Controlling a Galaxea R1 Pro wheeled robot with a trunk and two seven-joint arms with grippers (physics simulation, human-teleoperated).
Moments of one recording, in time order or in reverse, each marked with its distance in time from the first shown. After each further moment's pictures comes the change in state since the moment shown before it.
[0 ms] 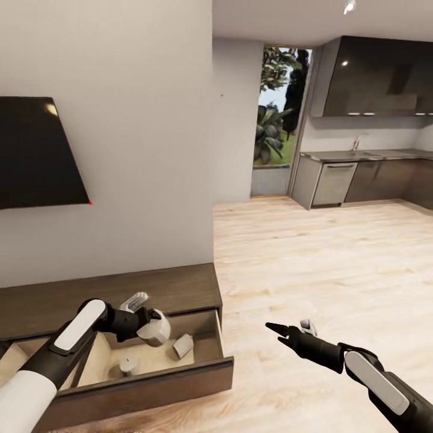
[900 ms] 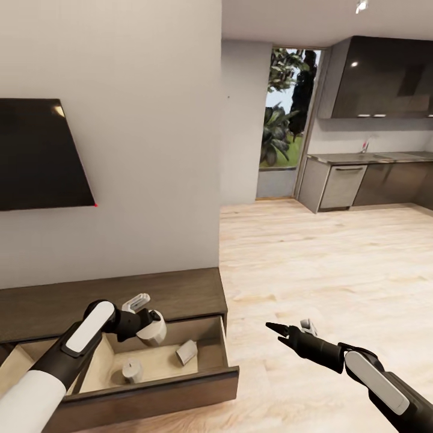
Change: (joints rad) left arm 0.000 -0.044 0.006 0.018 -0.155 -0.042 0.003; right arm 0.000 0.000 -0.002 0.000 0.000 -0.001 0.000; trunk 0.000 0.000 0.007
